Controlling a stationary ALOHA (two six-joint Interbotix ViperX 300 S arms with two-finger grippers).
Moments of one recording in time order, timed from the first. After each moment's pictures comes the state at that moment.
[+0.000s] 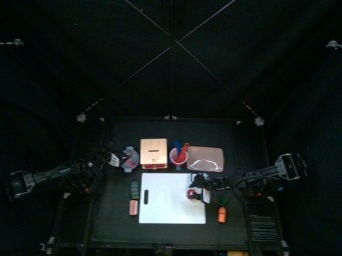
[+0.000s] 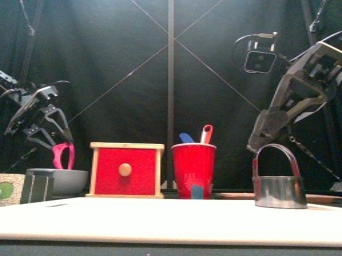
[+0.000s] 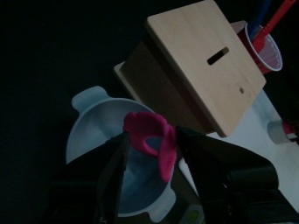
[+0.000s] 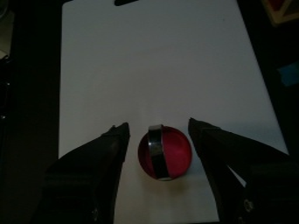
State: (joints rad) left arm 0.57 -0.73 1.31 -0.96 0.02 0.36; right arm 0.12 -0.26 1.03 0.15 -0.13 0.16
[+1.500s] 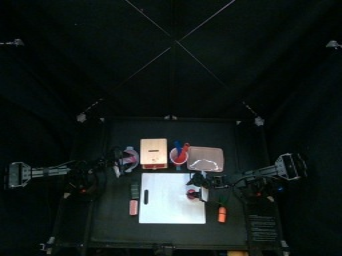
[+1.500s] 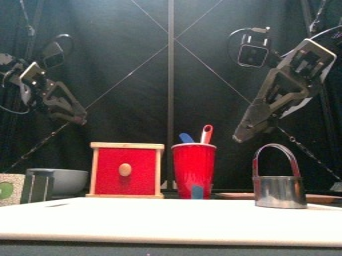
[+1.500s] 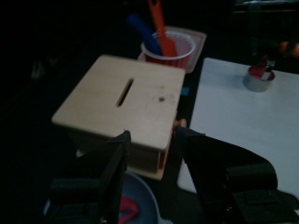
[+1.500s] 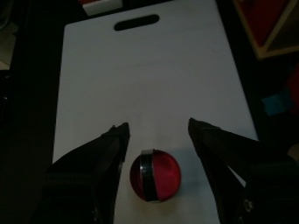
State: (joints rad) left arm 0.14 -0.76 1.33 -0.27 -0.39 0.36; right arm 0.06 -0.26 1.00 0.04 -0.23 0.14
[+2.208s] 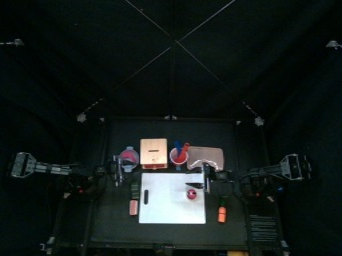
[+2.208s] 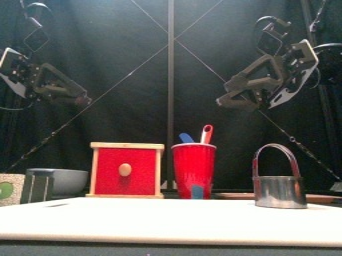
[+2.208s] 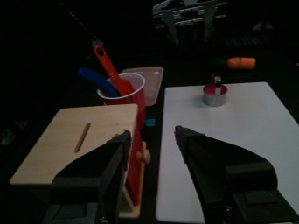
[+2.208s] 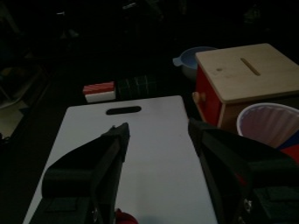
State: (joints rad) left arm 0.02 -0.69 1.36 -0.26 -0.55 0.36; right arm -0.07 -0.35 1.14 -0.08 -0.68 0.14
